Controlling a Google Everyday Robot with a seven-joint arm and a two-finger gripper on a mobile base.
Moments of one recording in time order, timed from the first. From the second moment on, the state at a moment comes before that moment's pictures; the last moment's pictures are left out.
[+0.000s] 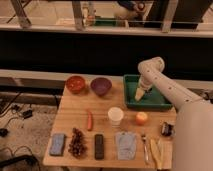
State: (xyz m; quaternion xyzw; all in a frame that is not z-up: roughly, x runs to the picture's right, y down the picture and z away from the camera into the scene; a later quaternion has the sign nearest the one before) arm 0.262 0.013 0.921 -0.21 0.13 0.36 0.90
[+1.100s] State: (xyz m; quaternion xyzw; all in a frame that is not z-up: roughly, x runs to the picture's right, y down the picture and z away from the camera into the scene) arm 0.254 -0.013 0.880 -0.16 0.10 0.37 0.91
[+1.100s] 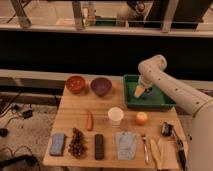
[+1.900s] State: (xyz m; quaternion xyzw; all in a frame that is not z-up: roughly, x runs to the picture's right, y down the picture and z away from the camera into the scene) arm 0.243 -0.018 0.871 -0.16 0.08 0.37 0.91
